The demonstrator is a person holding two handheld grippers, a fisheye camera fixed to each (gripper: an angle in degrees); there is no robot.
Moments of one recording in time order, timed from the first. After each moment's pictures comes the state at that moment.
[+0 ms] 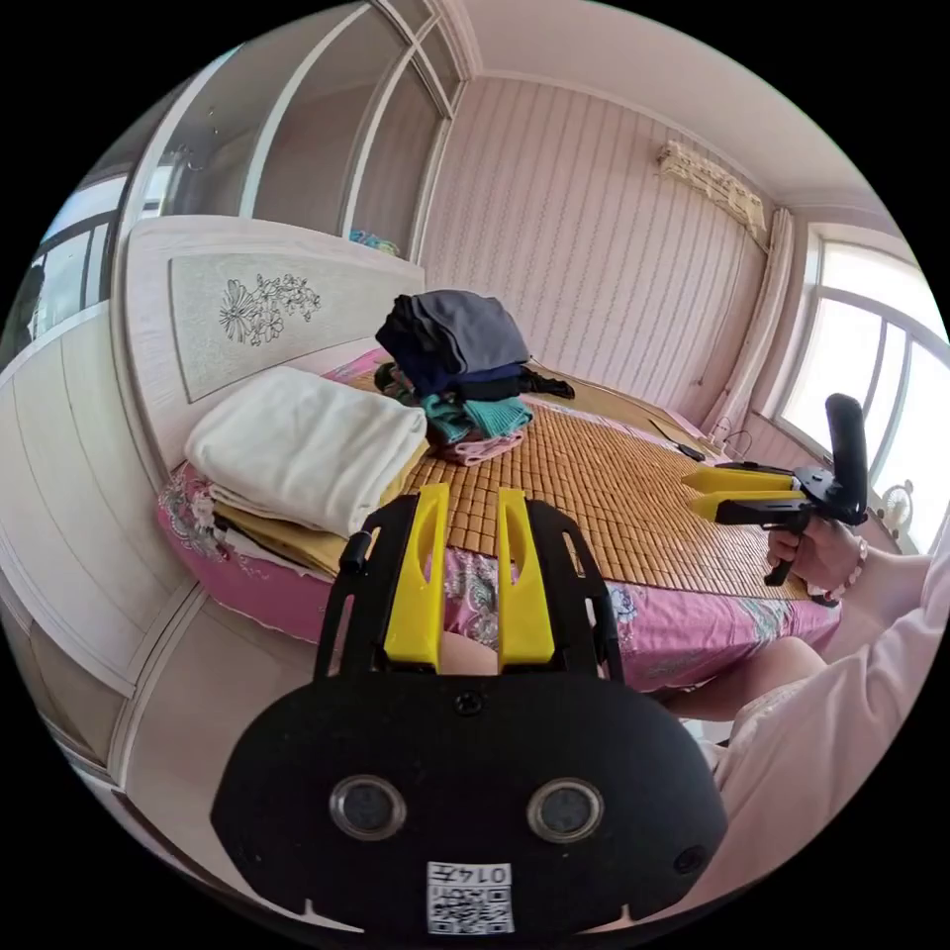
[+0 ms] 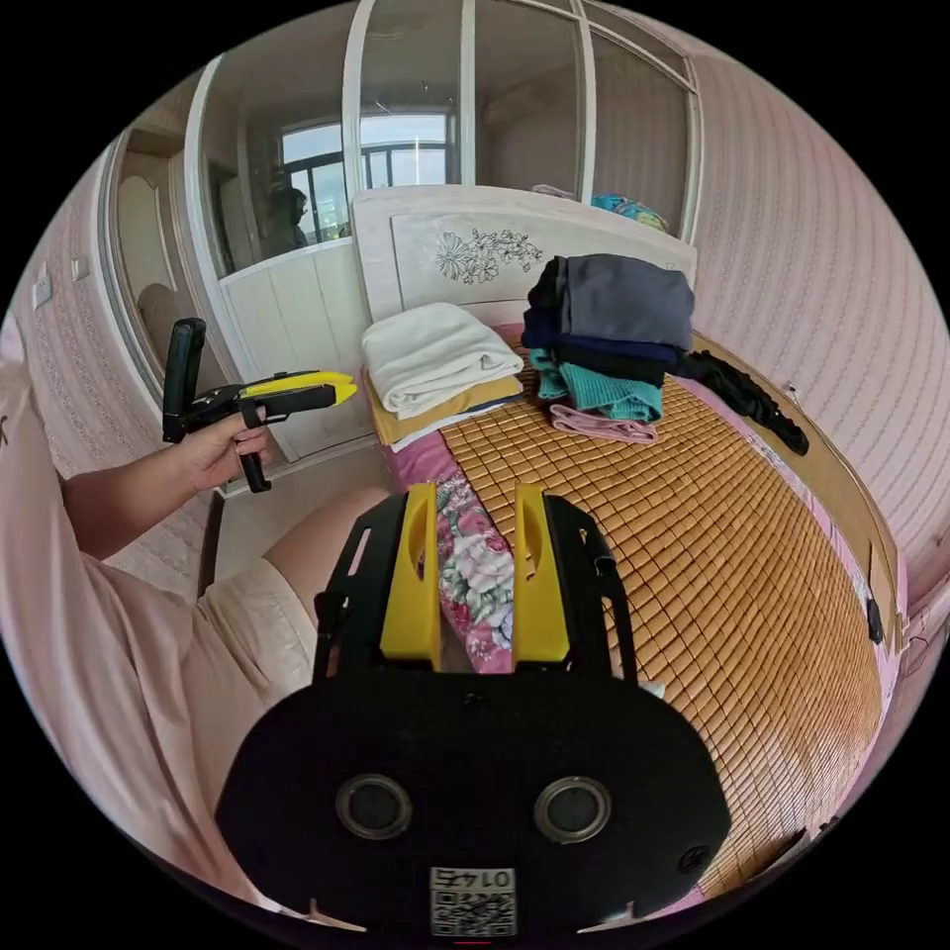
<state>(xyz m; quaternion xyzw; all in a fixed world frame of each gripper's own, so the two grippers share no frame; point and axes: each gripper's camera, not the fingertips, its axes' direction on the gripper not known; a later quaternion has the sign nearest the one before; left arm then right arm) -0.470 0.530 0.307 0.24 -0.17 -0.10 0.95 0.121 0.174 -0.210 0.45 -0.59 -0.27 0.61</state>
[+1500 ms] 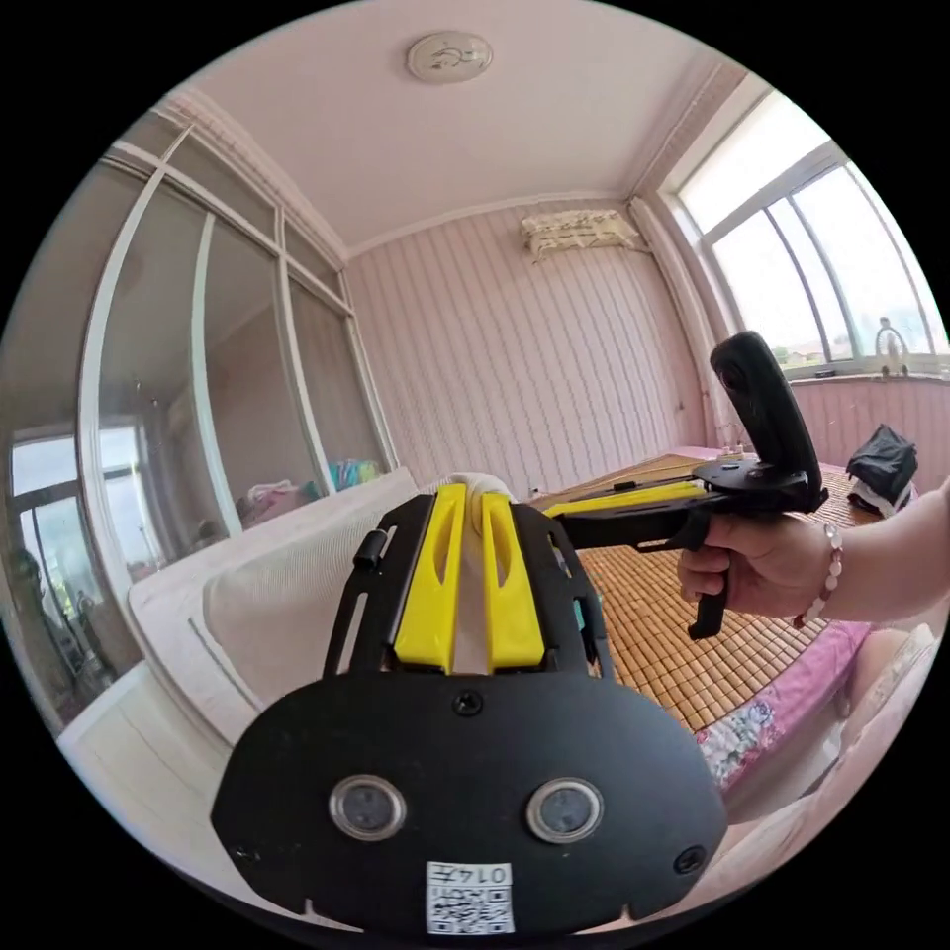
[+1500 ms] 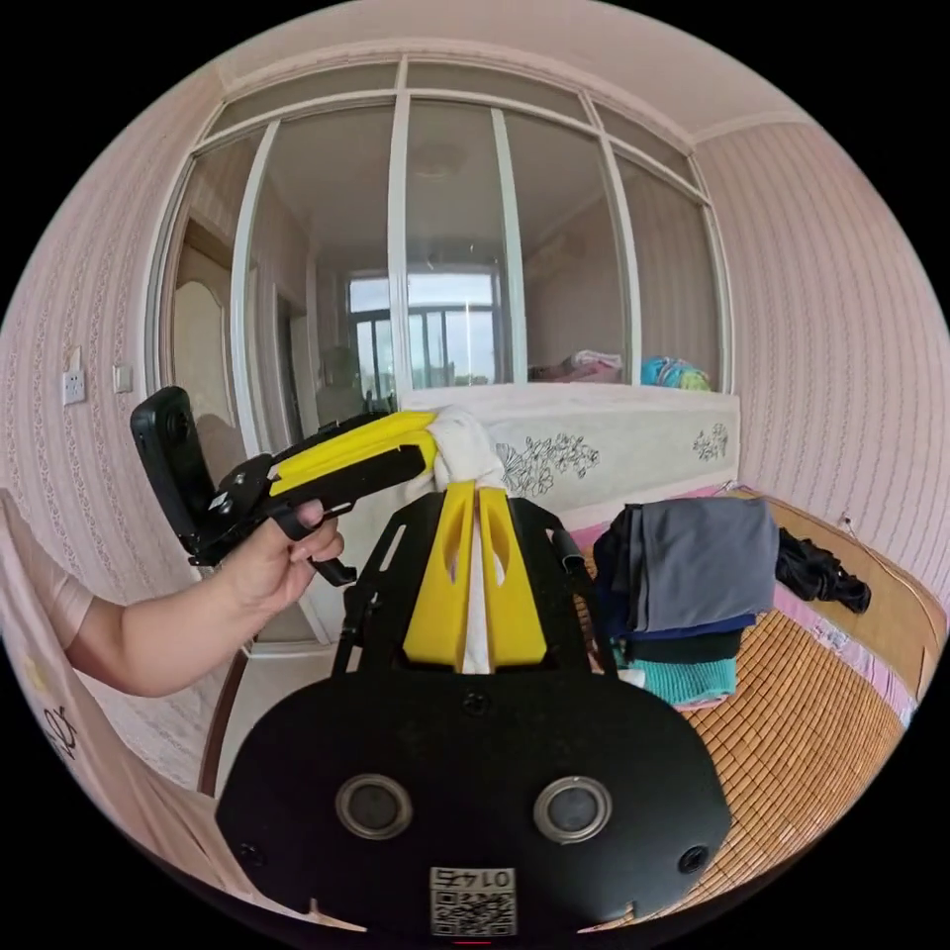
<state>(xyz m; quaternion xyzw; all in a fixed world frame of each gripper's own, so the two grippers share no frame) -0.532 0.421 0.205 0.39 -0.28 0.18 0.86 0.092 0.023 -0.402 0.58 -0.68 -0.11 0.44</state>
